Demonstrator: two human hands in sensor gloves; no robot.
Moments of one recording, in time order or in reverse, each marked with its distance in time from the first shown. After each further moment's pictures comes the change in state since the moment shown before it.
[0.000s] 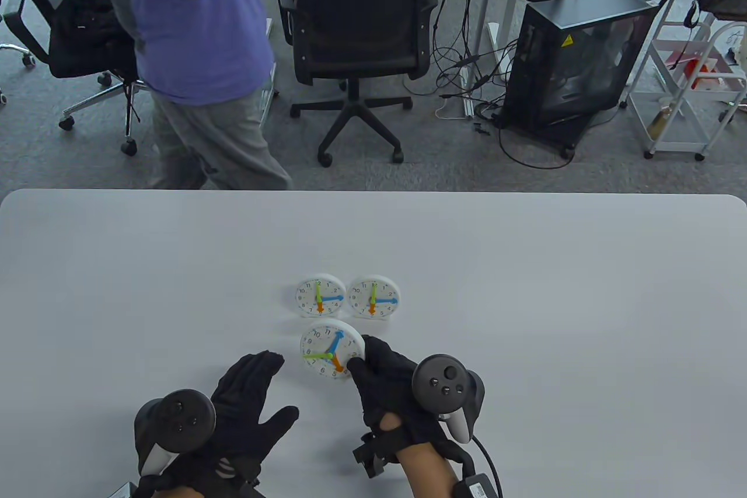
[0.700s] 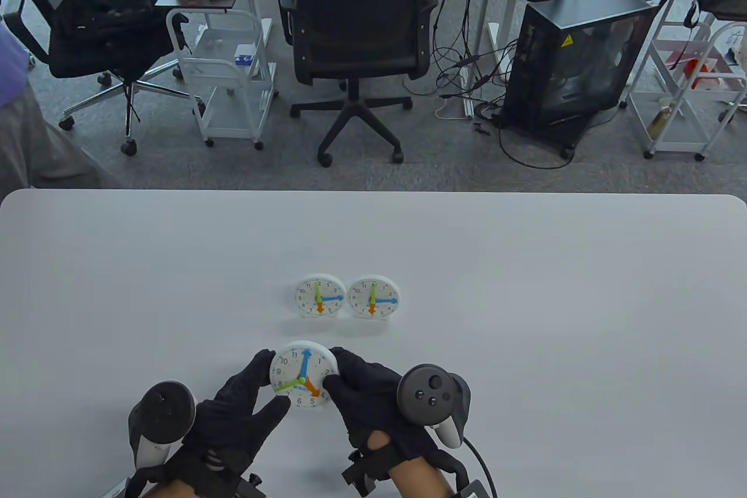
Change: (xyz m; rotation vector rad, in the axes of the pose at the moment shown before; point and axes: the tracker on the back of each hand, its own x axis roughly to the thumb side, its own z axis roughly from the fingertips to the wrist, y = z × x) left_hand -0.016 0.003 -0.002 0.013 0.045 0.320; right_hand 0.022 0.016 0.007 0.120 -0.093 -0.014
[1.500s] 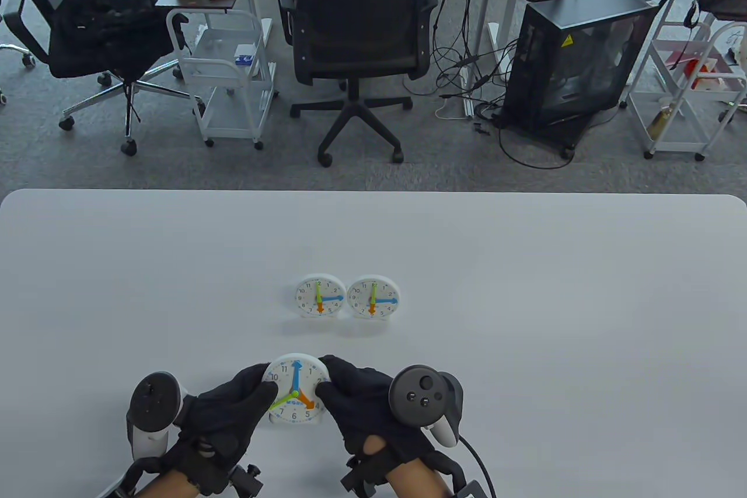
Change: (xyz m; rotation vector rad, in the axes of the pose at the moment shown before) left_hand -0.009 0.006 -0.004 0.030 0.052 0.153; right_hand 0.004 0.008 0.000 0.068 -0.019 0.014
